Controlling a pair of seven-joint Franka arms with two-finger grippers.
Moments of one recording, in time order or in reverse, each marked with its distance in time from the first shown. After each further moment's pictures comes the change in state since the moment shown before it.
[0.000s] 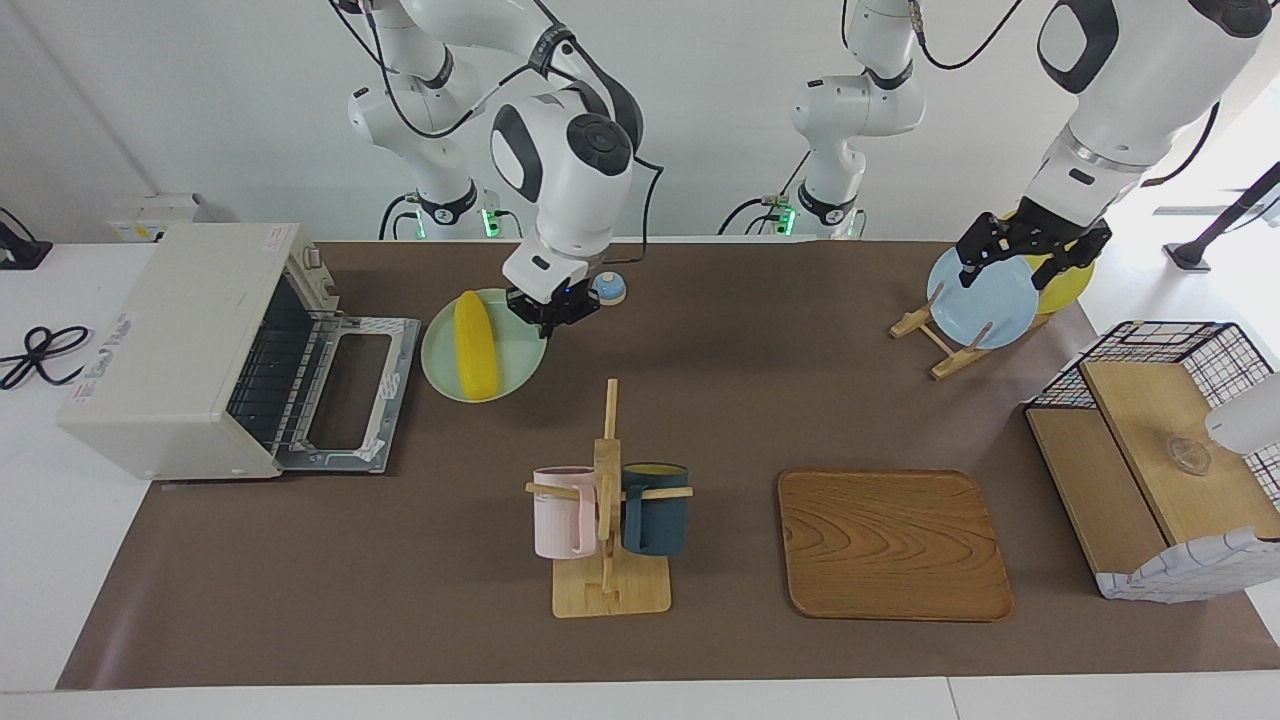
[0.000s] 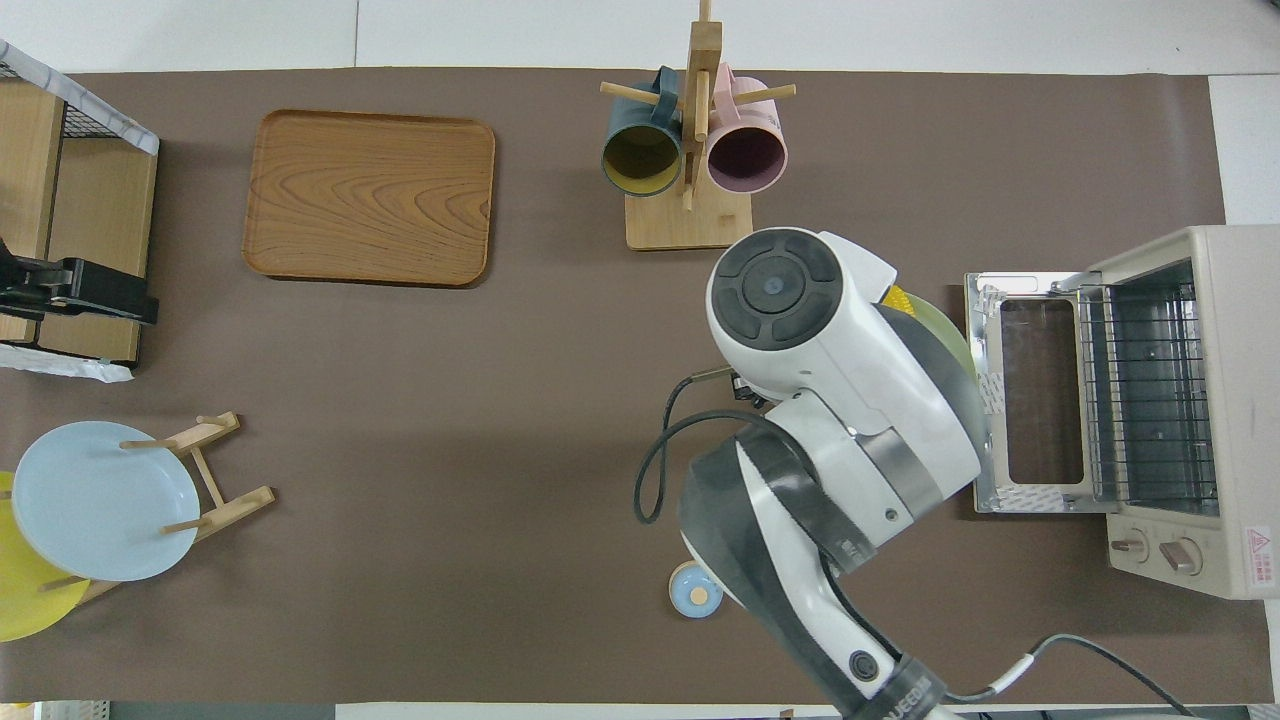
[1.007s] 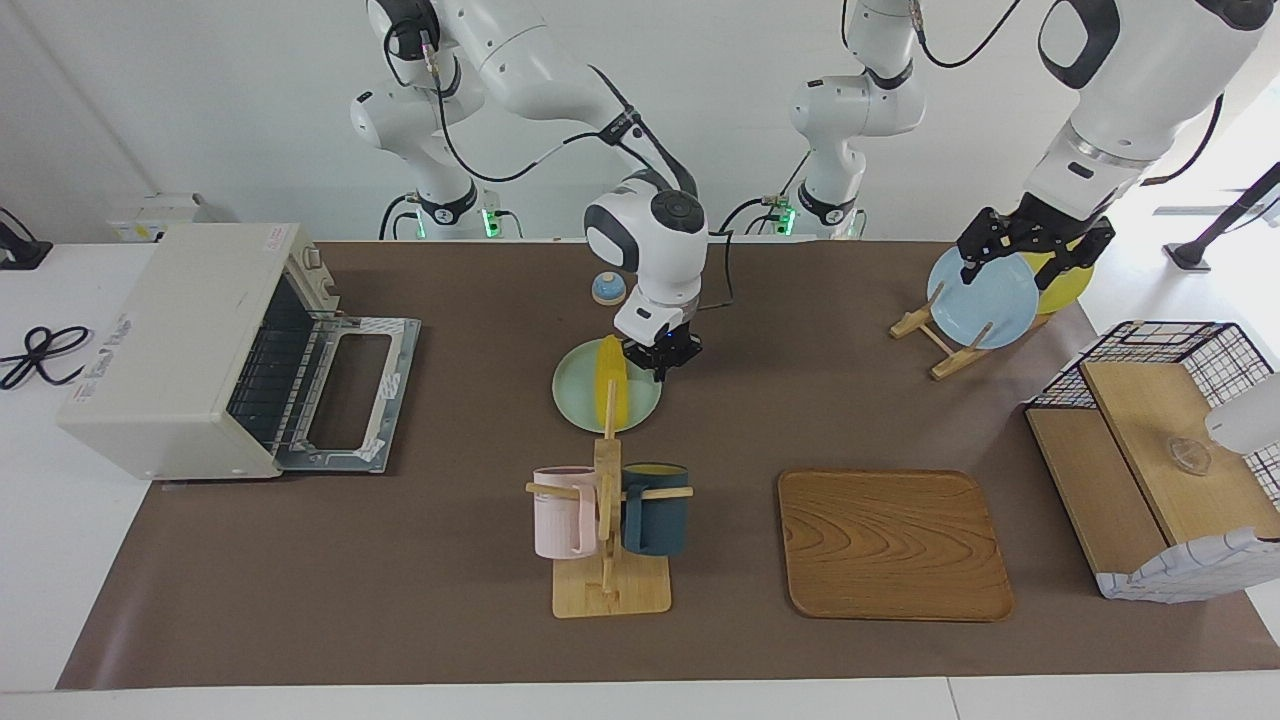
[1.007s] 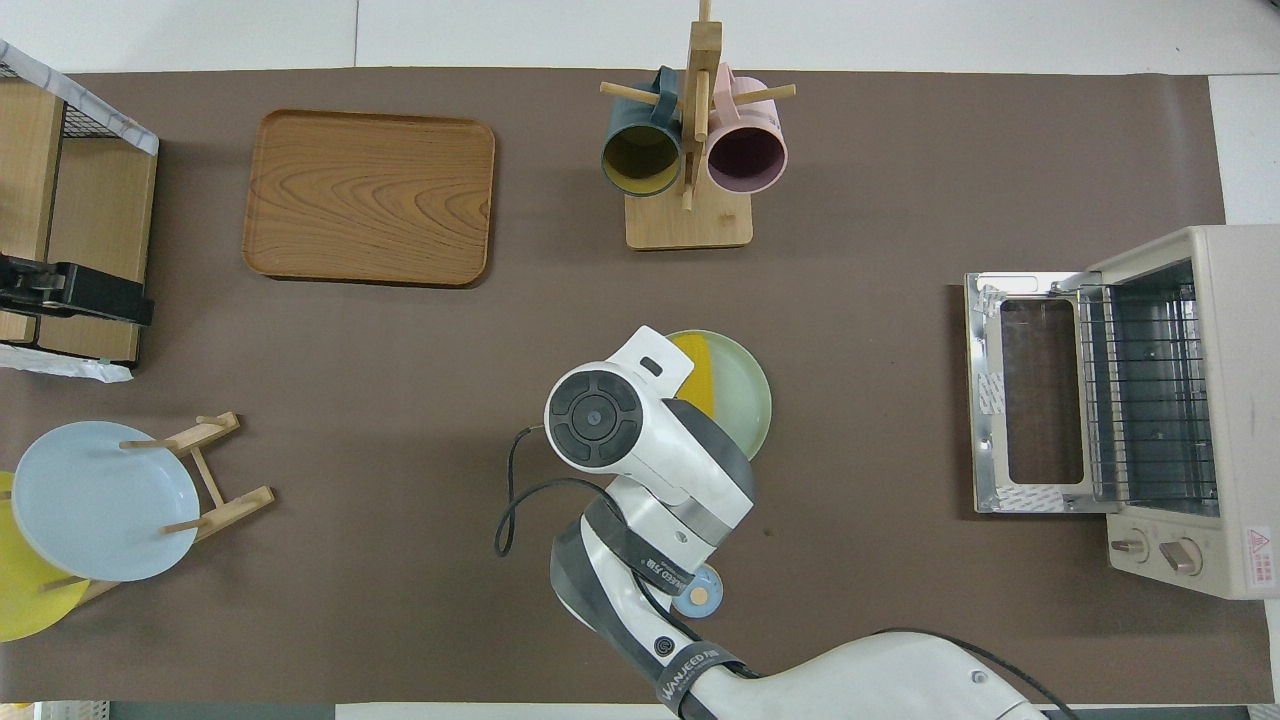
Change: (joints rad) left arm -0.001 -0.008 0.004 0.002 0.000 0.007 0.037; right arm 0.220 0.261 0.016 -0.038 0.049 0.489 0.269
